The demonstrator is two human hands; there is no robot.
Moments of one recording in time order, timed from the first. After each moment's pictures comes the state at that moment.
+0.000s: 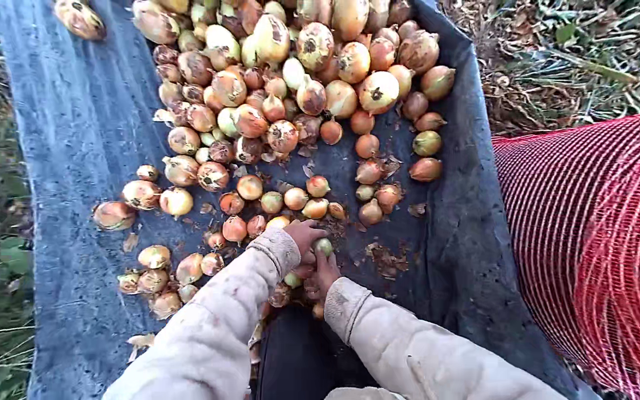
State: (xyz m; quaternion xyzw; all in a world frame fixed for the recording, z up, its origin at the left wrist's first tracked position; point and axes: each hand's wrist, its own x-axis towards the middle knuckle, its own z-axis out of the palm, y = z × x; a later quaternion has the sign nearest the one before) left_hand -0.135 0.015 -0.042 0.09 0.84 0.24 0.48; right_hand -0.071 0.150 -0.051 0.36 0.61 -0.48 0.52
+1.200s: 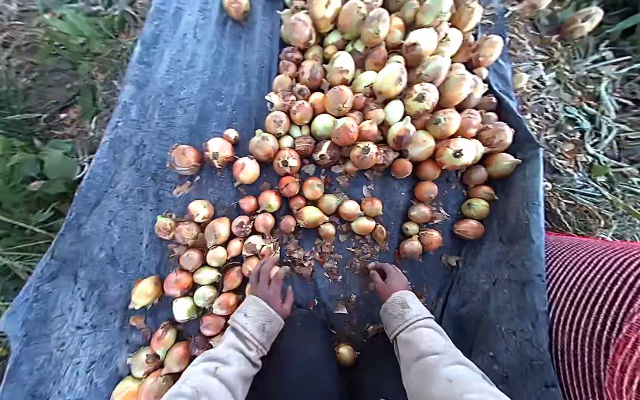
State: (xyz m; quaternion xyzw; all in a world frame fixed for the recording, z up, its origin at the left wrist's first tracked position) left_hand 0.102 0.009 -0.056 -0.26 0.93 0.23 -0.13; right_hand -0.136 0.224 -0.073 -0.11 0.89 -0.15 0.42
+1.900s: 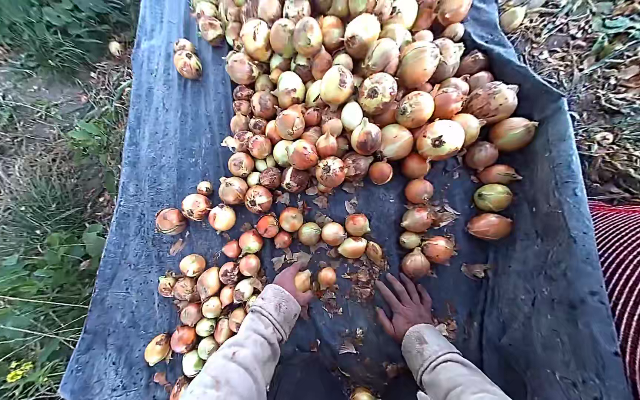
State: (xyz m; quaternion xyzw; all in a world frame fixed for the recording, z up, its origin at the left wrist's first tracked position) left_hand -0.068 -0.022 -0.040 -0.35 0.78 0.30 0.42; right_hand -0.117 0.280 -0.172 -0.36 0.91 -0.20 0.03
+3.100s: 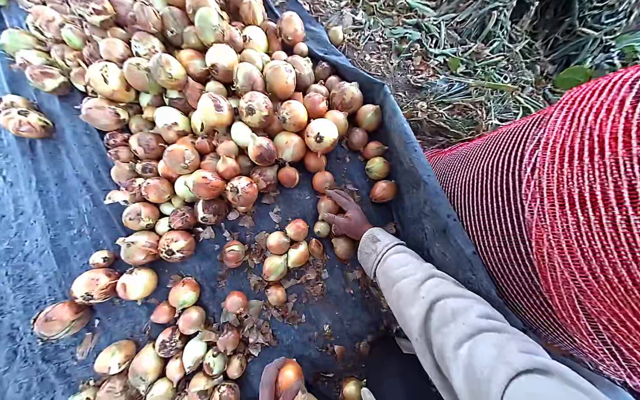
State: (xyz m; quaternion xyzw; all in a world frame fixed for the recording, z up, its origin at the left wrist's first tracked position) left_hand 0.110 0.068 -0.033 -0.11 0.86 0.51 0.04; right_hand -0.285 0.233 -0.130 -0.11 0.83 -0.50 0.23
